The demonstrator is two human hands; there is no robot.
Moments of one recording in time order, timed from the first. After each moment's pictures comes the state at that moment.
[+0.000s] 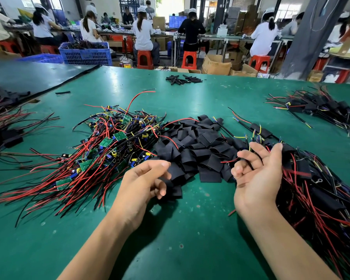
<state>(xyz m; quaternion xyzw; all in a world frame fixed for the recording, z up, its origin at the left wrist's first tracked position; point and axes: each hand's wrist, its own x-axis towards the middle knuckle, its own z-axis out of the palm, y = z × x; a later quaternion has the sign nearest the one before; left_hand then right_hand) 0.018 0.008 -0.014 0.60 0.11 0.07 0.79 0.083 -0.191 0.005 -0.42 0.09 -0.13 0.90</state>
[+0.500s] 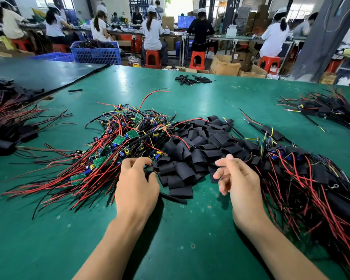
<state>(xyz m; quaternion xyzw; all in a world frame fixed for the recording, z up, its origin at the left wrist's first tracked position) 0.018 0.026 -0.027 0.87 0.25 0.24 0.35 0.076 -0.164 -0.030 -0.64 -0.04 -0.05 0.76</state>
